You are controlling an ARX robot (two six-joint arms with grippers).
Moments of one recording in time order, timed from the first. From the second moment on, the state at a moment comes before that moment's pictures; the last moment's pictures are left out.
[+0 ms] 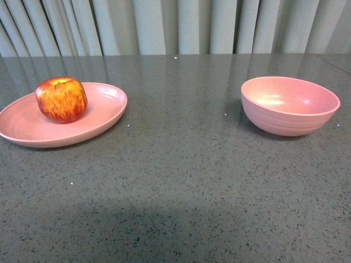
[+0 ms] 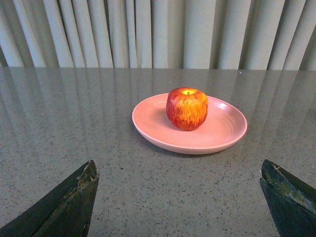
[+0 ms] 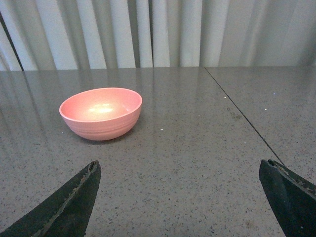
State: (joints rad) left arm 0.00 0.01 0.02 0.00 0.00 -0.01; right arm 0.00 0.00 0.01 0.00 0.00 0.01
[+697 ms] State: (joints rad) left arm 0.00 0.01 0.02 0.00 0.00 -0.01; right arm 0.00 0.00 0.01 0.00 0.00 0.01
